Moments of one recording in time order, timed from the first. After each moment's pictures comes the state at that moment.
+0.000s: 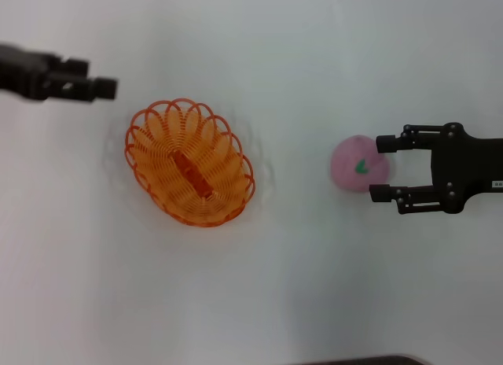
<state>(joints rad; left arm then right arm) -0.60 -2.03 0.66 1.14 2.24 1.82 -2.08 0.40 2.08 -0.50 -0.77 -2.22 -1.80 1.18</state>
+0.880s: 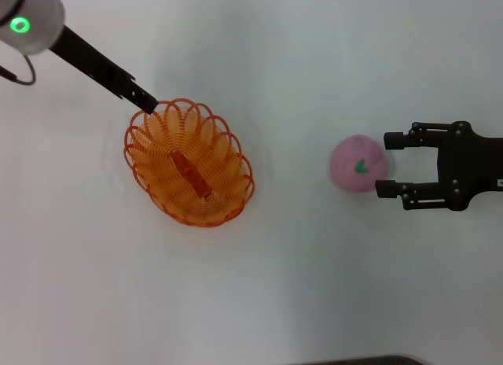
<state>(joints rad) -0.96 -2.07 1.00 0.86 2.75 1.45 -2.38 0.39 2.07 -0.48 -0.77 -2.22 -1.79 1.17</state>
